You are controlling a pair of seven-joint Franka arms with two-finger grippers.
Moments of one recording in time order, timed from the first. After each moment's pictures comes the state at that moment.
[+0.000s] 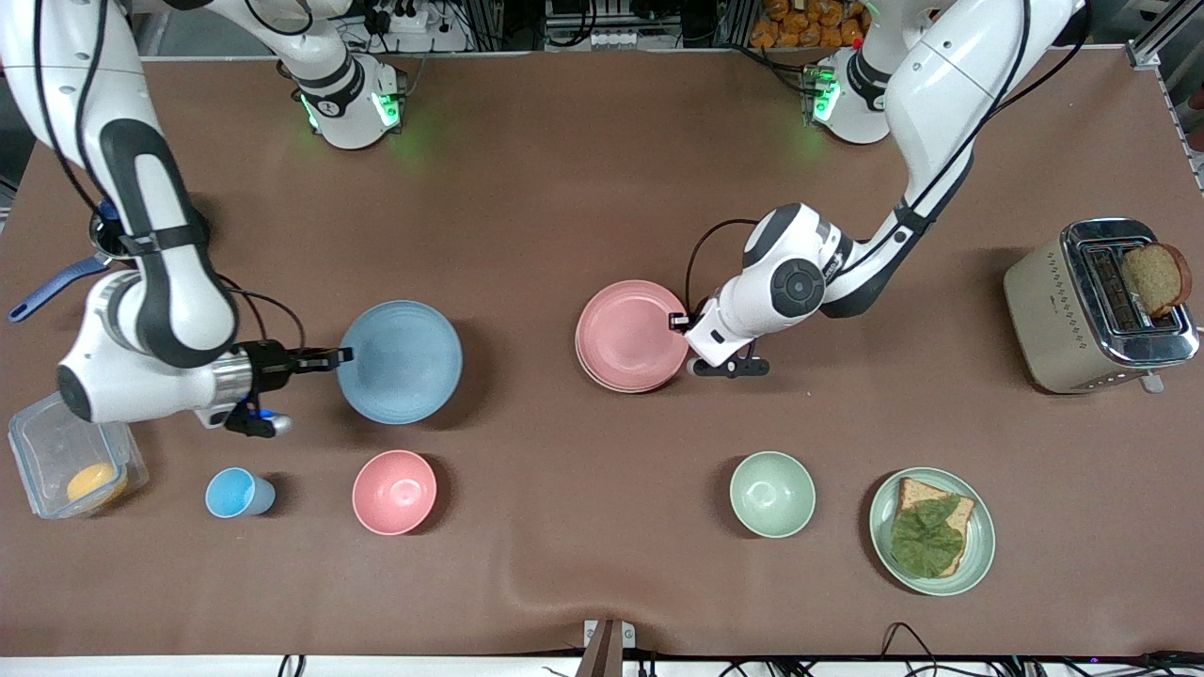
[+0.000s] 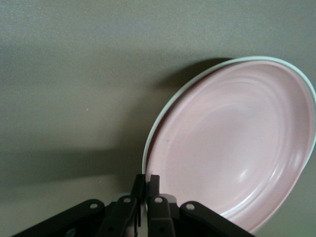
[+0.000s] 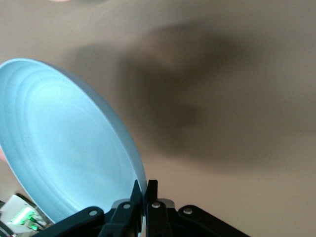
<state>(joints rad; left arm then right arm) -0.01 0.63 -0.60 -1.91 0.01 2.41 -0.58 -0.01 0.55 0.04 -1.69 0.48 1.76 -0.05</state>
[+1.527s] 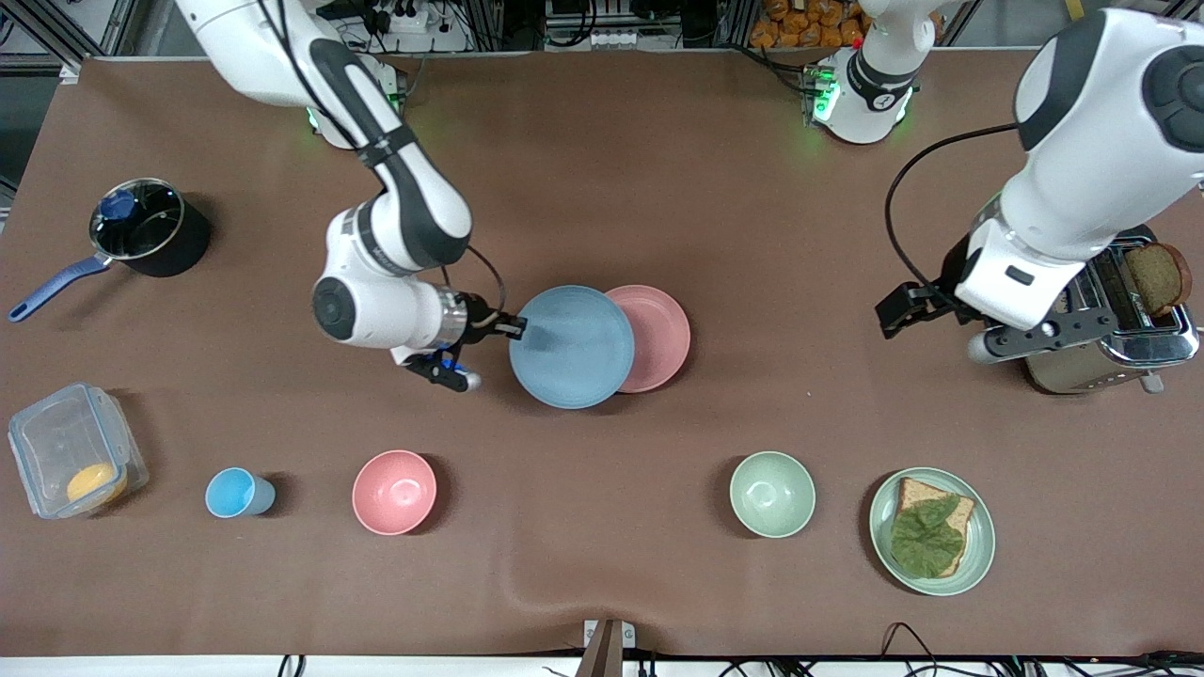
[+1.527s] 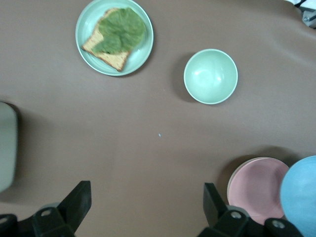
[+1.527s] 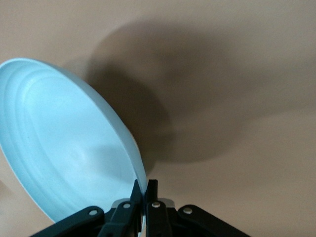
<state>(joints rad) 0.28 0.19 -0.59 -1.52 0.12 1.76 -0.50 0.47 0.47 0.04 -1.82 0.63 2.19 0.52</state>
